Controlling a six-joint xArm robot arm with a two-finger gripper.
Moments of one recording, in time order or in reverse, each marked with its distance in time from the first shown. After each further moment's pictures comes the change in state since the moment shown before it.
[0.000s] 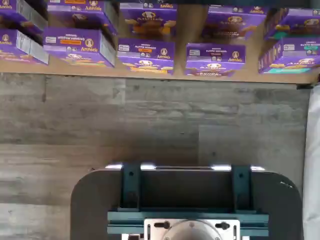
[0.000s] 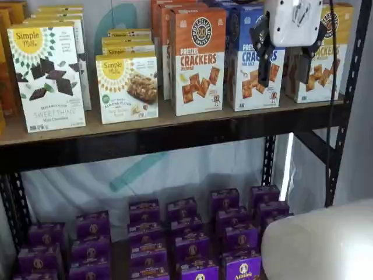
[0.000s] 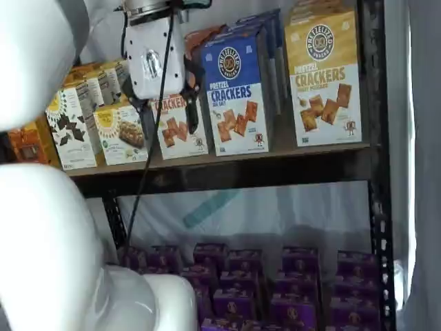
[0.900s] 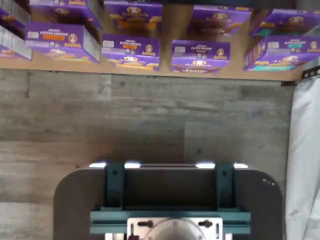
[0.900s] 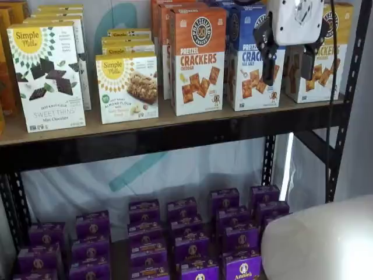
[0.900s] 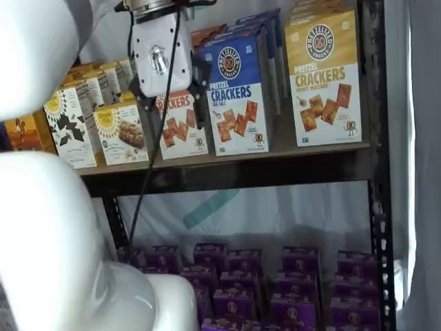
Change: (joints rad) arm -0.015 0.033 -0.019 -0.048 -0.001 -0.035
